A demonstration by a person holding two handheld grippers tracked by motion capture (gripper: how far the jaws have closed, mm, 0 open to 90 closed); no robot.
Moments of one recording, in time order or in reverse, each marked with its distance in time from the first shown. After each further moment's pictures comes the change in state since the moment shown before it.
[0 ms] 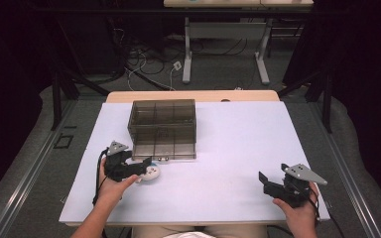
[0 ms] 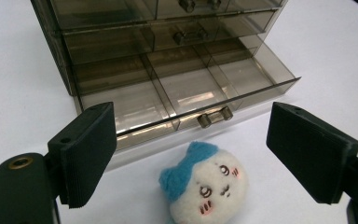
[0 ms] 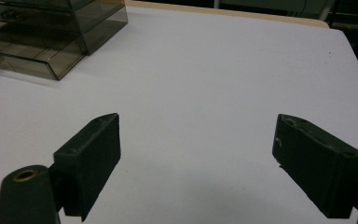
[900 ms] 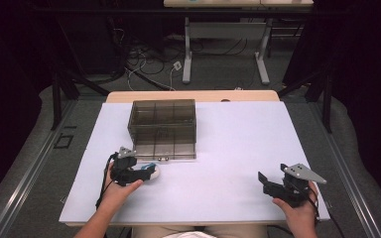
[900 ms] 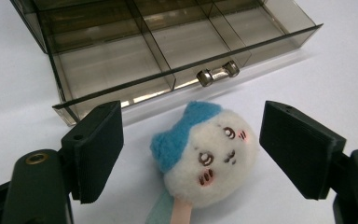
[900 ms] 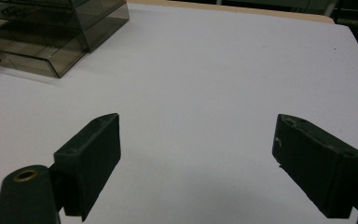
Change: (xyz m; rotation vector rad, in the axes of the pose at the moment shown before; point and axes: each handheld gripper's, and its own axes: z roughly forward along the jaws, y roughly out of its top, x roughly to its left) left arm -0.006 -0.015 0.017 0.135 0.007 0.043; right arm -0.002 -0.001 0.003 0.009 0.011 0.004
